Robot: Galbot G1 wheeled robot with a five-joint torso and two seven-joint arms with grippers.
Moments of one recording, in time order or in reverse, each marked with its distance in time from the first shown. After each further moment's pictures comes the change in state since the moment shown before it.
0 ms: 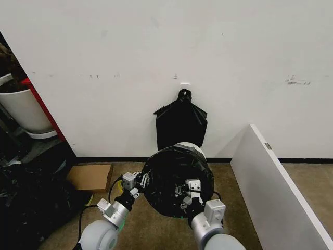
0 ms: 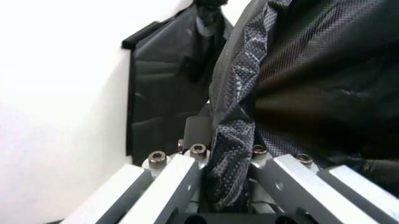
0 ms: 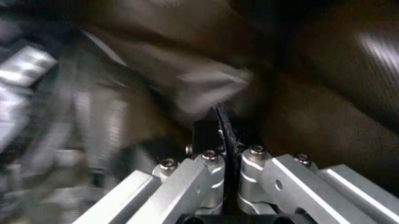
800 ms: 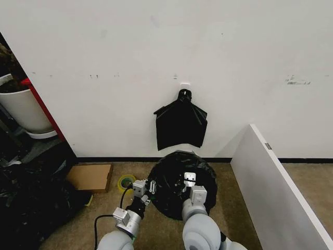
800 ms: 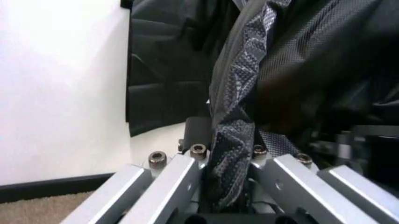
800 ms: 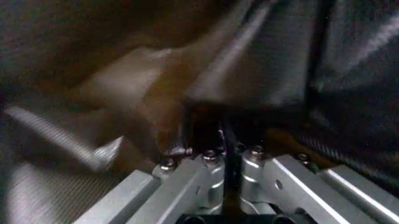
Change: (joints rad) left arm 0.018 -0.056 0.139 0.006 0.108 0.024 -0.194; right arm 0.181 0.115 -0.017 -0.214 0.062 -0.019 0.131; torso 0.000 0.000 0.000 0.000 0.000
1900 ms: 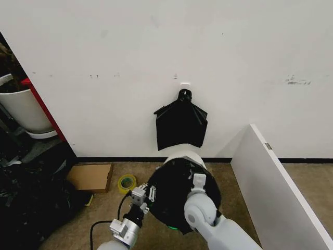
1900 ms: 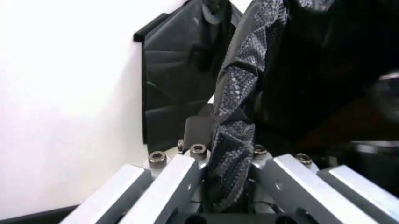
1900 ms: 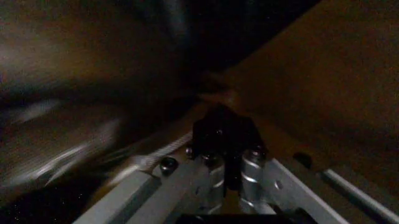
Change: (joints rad) left arm 0.060 0.000 -0.069 -0.015 0.096 -0.095 0.032; right arm -0.004 -0.031 0.083 -0.061 -0.014 -0.021 -0.116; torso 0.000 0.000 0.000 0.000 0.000
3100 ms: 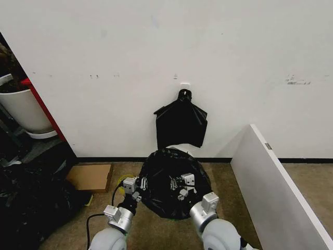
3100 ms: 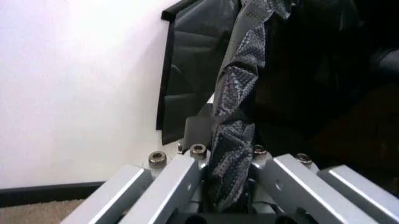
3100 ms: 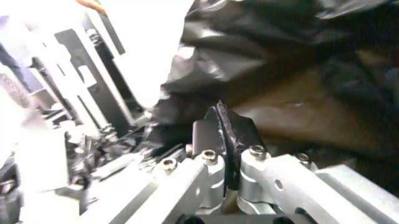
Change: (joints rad) left arm -0.075 0.011 -0.024 0.042 -0.164 0.082 -0.004; right arm -0.152 -0.119 0.082 0.087 -0.017 0.409 -0.757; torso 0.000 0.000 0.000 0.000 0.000
